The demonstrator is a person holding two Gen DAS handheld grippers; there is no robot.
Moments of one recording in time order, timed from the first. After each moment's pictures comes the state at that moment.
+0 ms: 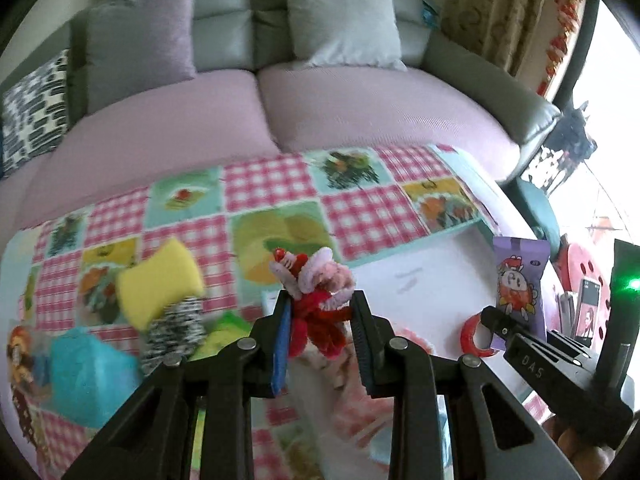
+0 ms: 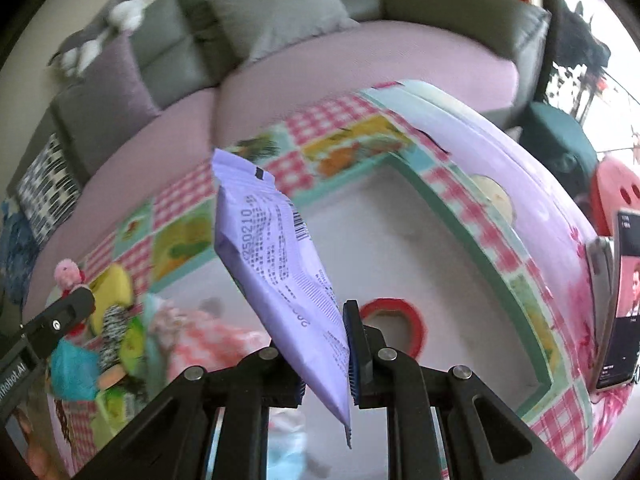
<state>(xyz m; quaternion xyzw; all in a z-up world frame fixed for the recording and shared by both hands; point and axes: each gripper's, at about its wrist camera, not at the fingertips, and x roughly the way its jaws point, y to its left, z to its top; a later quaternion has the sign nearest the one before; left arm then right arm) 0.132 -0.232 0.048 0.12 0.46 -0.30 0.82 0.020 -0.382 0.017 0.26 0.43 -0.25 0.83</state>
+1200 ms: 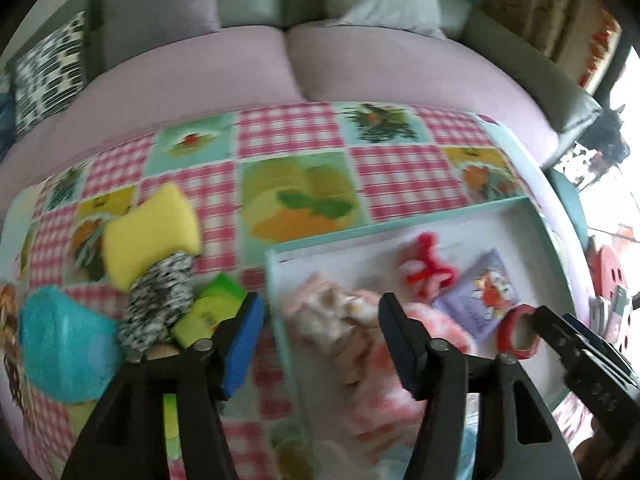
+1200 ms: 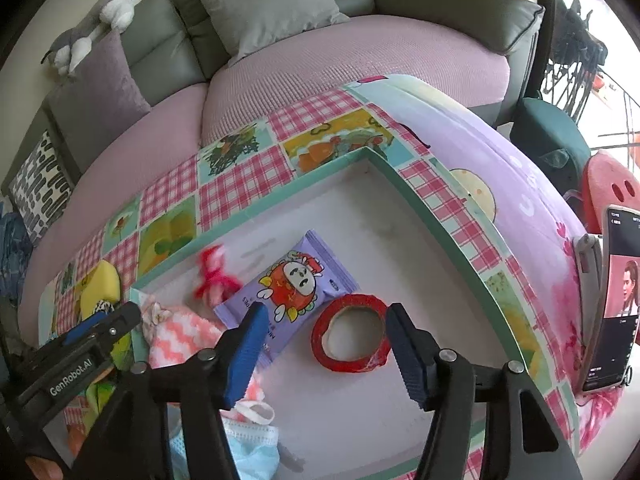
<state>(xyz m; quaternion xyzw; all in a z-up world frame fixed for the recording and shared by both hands) 0.142 -0.227 0.004 0.11 0.52 -0.23 0.82 0.006 -0.400 0.008 0.26 0.45 -0.26 0.81</state>
